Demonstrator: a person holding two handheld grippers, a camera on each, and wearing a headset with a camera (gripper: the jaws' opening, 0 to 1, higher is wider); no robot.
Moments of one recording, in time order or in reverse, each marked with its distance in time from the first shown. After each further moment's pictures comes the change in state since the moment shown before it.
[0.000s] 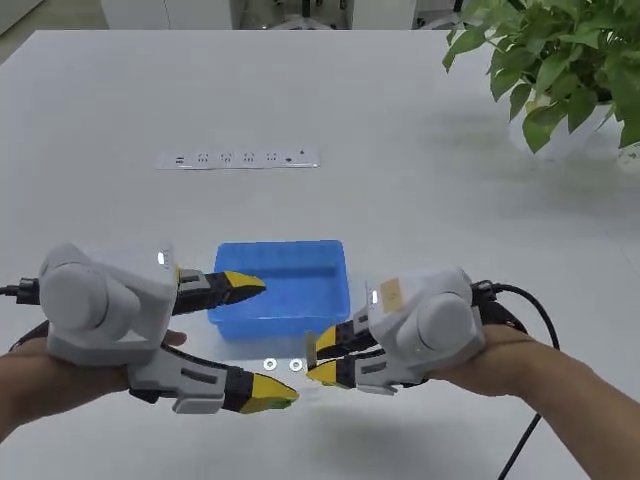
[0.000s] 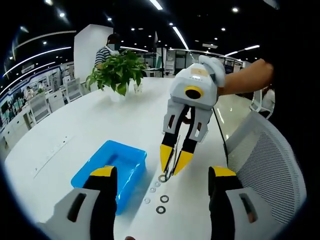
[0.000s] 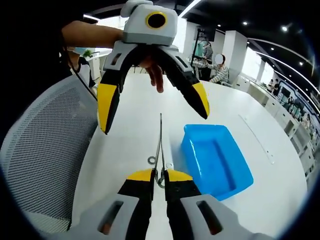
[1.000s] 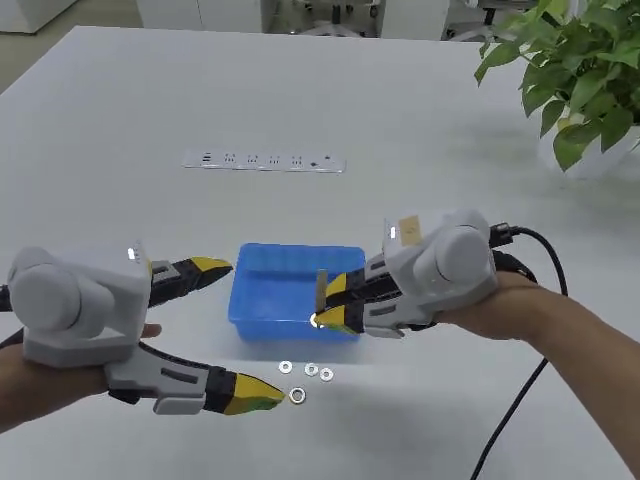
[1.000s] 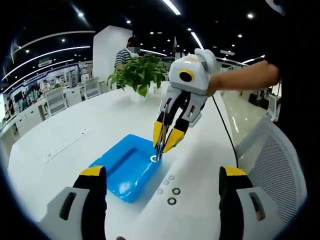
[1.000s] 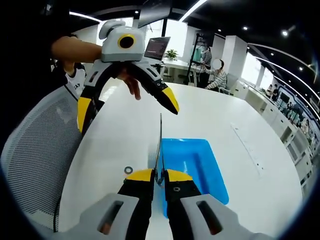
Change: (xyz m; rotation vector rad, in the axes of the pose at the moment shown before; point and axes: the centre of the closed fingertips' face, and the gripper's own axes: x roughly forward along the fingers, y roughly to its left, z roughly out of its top) left arm -0.028 0.029 -0.013 -0.076 -0.040 0.141; right arm -0.002 -0.053 0.024 -0.031 -0.027 -0.014
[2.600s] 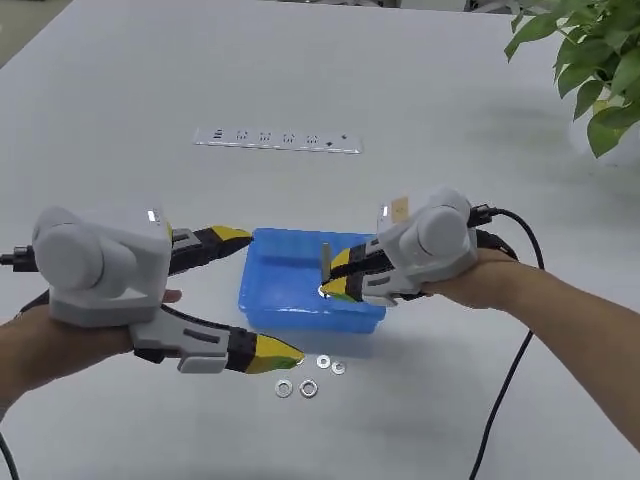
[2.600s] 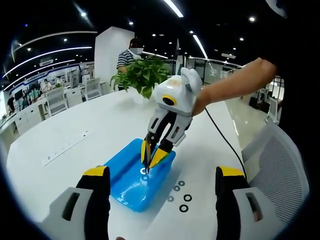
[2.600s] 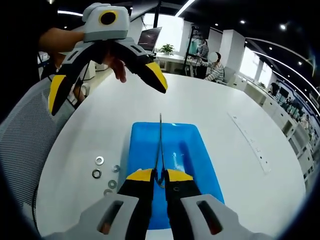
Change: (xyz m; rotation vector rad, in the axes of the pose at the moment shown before) left arm 0.016 0.028 0.006 -0.013 -0.028 -0.004; right arm 0.044 -0.046 -0.036 0.029 0.035 -0.005
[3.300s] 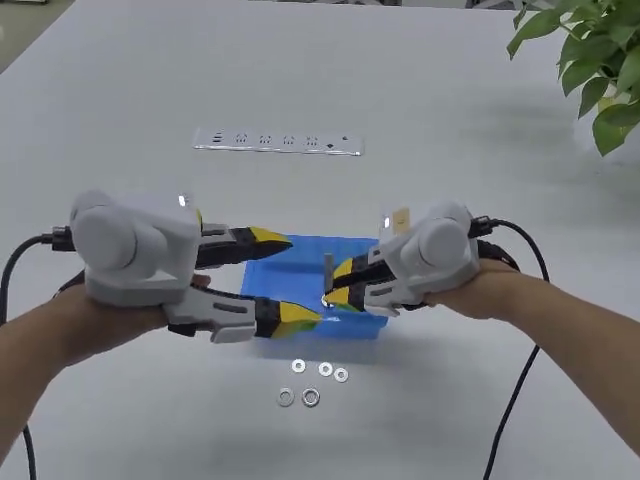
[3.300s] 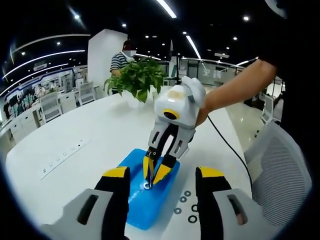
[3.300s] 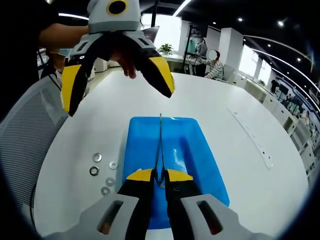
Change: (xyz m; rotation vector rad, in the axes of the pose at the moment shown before) left arm 0.028 0.010 0.016 0.048 -0.011 -0.054; right arm 0.006 0.002 -0.010 0.021 -0.002 0.005
